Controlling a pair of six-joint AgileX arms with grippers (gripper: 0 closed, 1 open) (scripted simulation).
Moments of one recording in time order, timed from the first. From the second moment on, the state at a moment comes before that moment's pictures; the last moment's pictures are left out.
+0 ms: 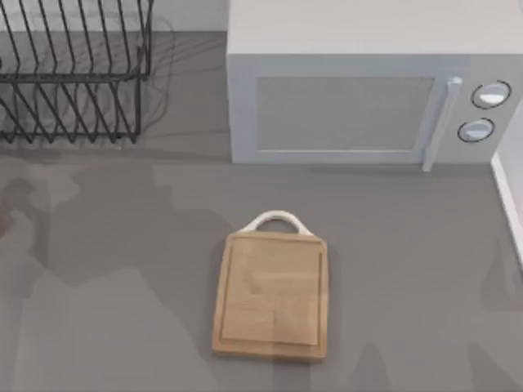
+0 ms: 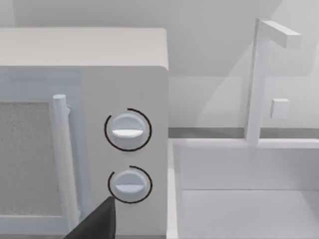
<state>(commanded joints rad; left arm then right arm) 0.21 2.05 1.56 -1.08 0.00 0.90 0.00 0.00 0.00 0.00 0.00 0.00</state>
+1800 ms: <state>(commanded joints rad) 0.21 2.15 1.41 -0.83 0.00 0.90 0.00 0.00 0.00 0.00 0.00 0.00</state>
